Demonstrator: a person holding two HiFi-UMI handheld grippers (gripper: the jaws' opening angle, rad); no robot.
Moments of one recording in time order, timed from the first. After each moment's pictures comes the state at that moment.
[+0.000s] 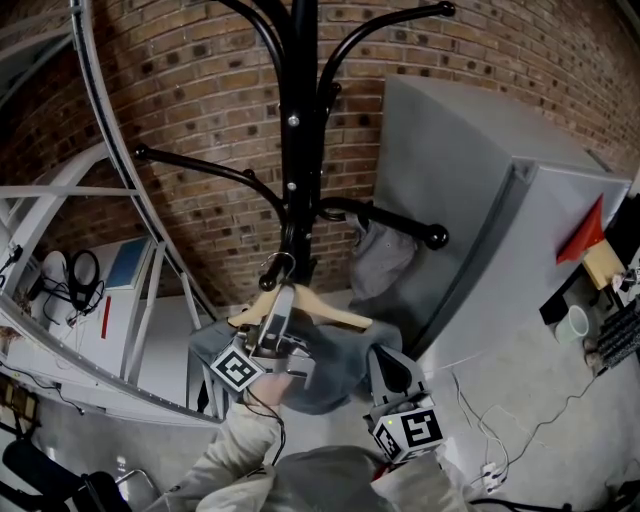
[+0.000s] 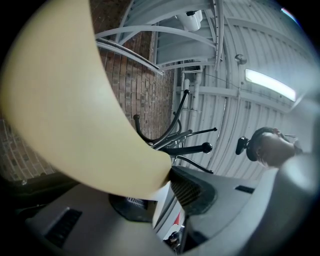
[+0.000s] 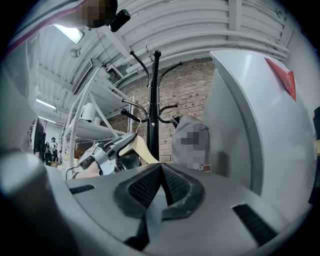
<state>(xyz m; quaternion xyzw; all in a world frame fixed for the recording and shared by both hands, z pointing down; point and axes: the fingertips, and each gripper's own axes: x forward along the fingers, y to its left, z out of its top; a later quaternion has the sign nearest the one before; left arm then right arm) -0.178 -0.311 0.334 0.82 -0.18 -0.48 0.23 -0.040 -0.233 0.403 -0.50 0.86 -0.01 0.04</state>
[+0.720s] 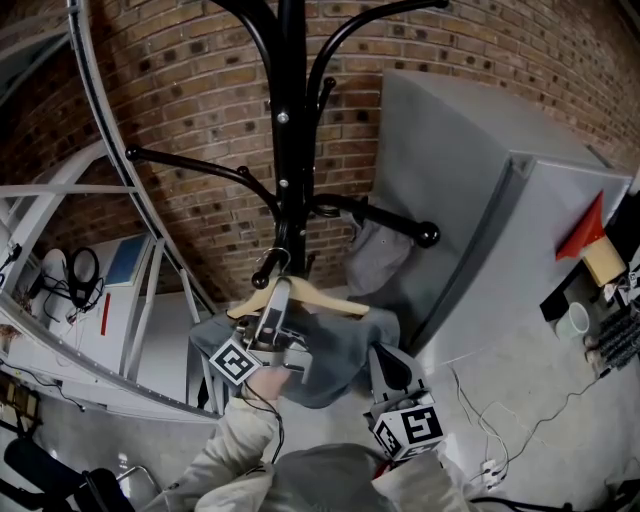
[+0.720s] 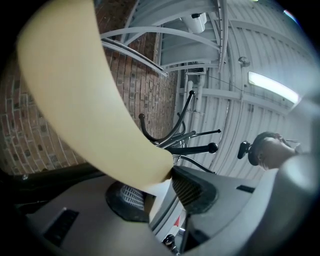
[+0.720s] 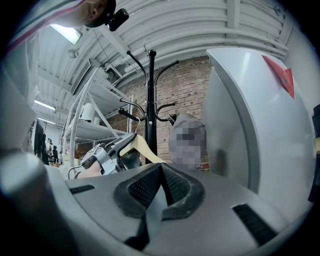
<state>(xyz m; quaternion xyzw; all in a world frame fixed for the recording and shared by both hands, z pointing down) -0.178 -0.318 0.338 0.81 -0.18 -0.49 0.24 -0.031 -0.232 0.408 -0.50 0.86 -0.02 0.04</state>
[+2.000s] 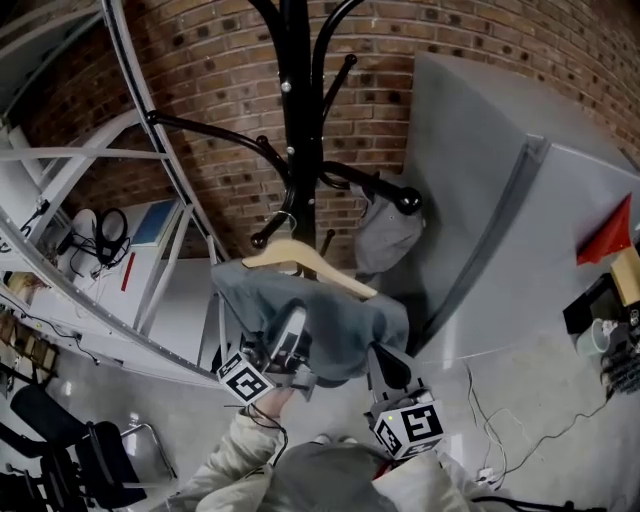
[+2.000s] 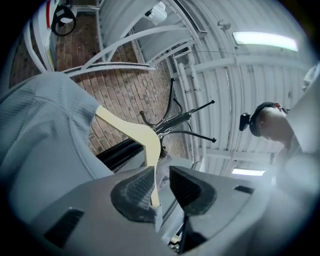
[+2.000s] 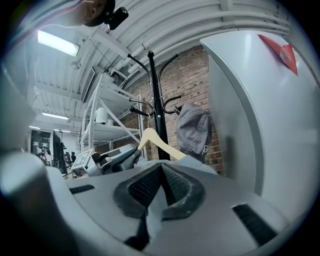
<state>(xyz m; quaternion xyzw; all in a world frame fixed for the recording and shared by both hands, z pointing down) -0.155 -0.247 0.401 0.84 -0.36 -0.36 0.18 -0.024 -0.205 0.435 -0.42 0.90 -0.06 0.02</state>
